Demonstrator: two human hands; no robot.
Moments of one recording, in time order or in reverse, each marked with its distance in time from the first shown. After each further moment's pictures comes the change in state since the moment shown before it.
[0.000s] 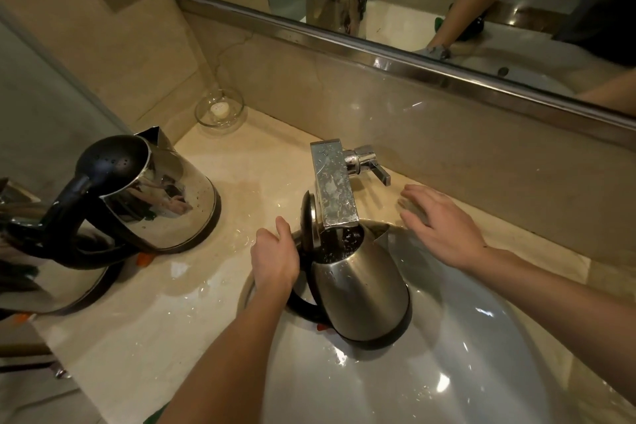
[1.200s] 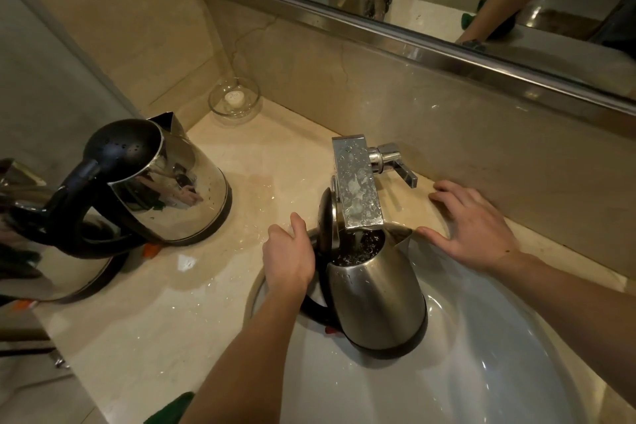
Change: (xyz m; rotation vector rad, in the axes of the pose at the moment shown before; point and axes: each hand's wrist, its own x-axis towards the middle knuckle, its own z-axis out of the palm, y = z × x) left_hand 0.004 -0.004 0.003 -0.031 0.003 -0.002; right_hand 0.017 0.039 0.014 -0.314 0.082 -0.145
